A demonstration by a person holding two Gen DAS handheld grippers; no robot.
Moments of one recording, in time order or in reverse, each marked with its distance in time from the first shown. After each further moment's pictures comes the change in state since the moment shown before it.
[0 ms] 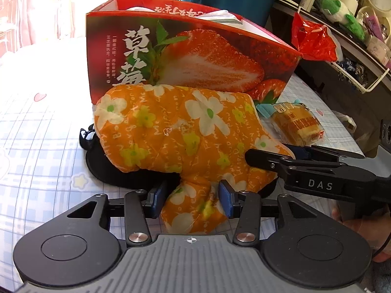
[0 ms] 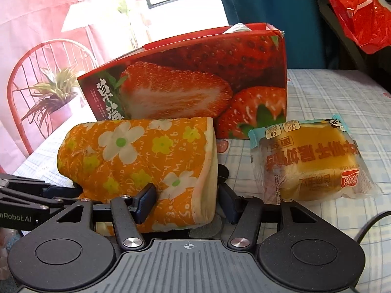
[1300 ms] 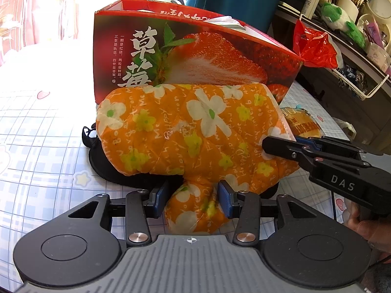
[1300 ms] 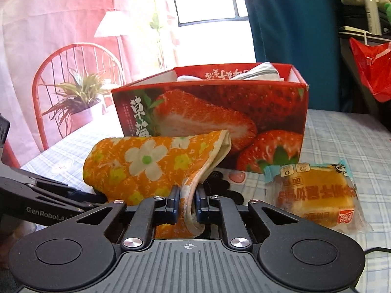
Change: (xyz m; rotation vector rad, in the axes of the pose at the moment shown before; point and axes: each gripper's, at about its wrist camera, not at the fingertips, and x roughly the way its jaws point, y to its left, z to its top) left arm -0.001 0.002 -0.004 -0.015 -0.033 -0.005; right arm -0.020 0.019 0.008 -0.151 -0.104 0.038
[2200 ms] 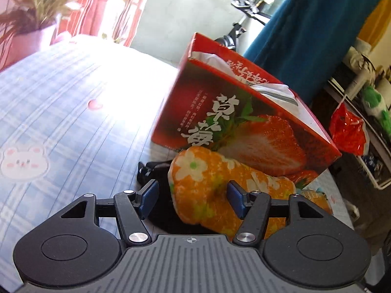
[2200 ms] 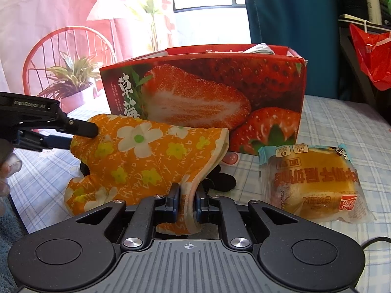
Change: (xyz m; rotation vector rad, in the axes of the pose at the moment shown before) left arm -0.026 0.057 0.029 -0.300 -0.174 0.063; right arm 0.013 -0.002 -0.010 -0.014 0.063 -0.034
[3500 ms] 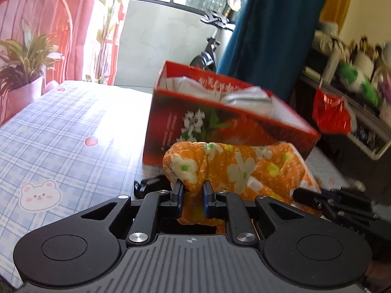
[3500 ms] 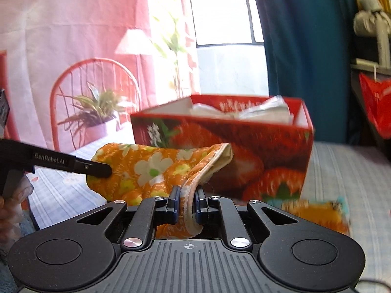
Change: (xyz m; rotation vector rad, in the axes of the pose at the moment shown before) left arm -0.047 -0.023 -0.009 0.176 -0.108 0.004; right arm -0.042 0.012 0.023 -0.093 -0.191 0.074
